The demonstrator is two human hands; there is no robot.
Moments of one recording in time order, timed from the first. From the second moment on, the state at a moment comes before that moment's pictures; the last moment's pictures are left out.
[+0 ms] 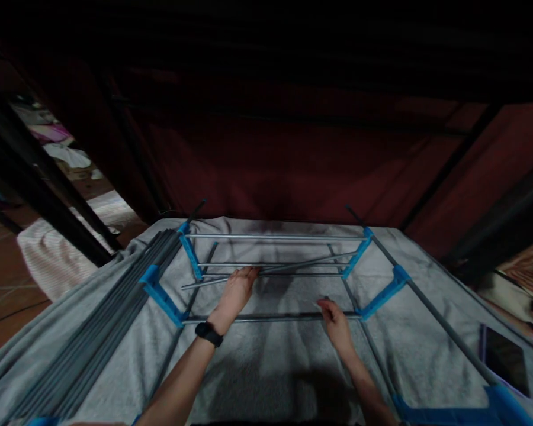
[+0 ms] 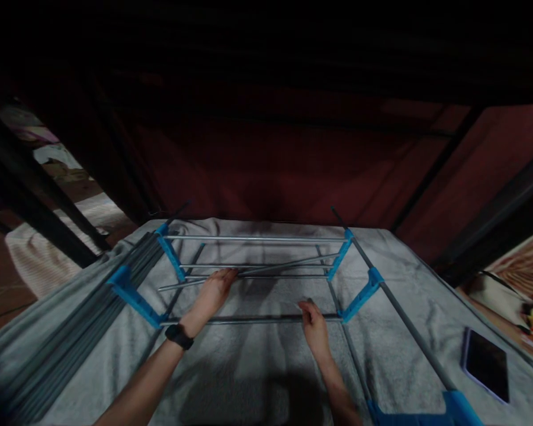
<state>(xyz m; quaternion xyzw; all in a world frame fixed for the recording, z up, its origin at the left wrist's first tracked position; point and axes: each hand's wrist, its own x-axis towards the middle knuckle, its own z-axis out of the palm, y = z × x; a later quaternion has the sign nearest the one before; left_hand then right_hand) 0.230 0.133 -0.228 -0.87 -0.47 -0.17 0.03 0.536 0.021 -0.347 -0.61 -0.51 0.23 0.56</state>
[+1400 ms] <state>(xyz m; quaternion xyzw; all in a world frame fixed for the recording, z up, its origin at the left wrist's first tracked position) 0.239 0.152 -0.211 -0.88 -0.41 -0.20 0.12 0.526 0.024 -0.348 -0.61 -0.56 0.15 0.54</state>
